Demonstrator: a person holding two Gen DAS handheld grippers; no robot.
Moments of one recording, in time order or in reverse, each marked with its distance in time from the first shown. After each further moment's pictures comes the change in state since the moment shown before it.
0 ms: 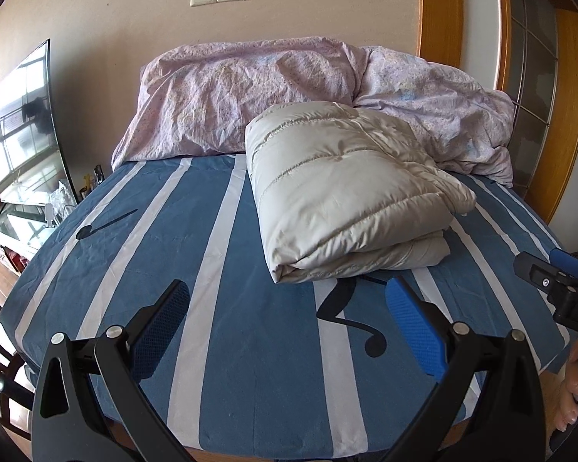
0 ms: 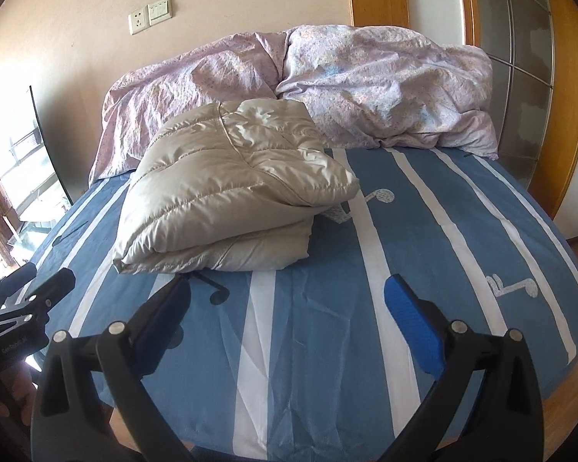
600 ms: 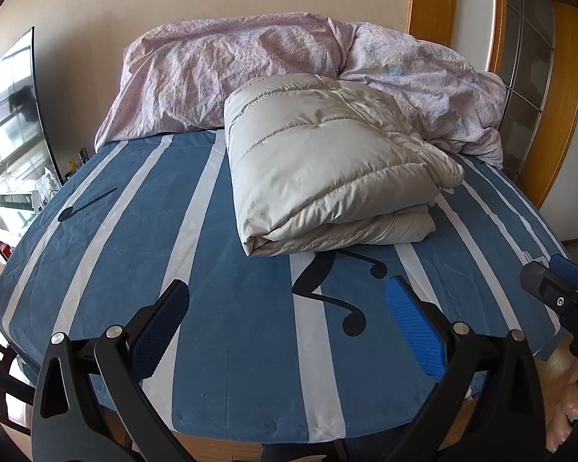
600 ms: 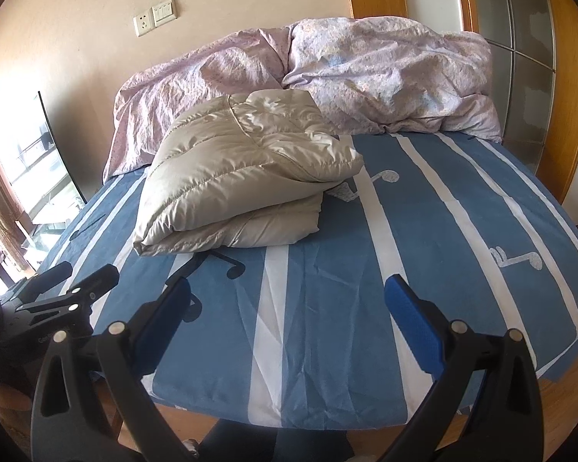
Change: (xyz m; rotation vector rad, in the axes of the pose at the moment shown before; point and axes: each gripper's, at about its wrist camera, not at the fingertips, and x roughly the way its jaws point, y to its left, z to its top) left arm 0.010 -0.014 -0.008 0.002 0.091 -0.044; right arm -0.019 -0.002 -0.018 0.031 0.025 0.054
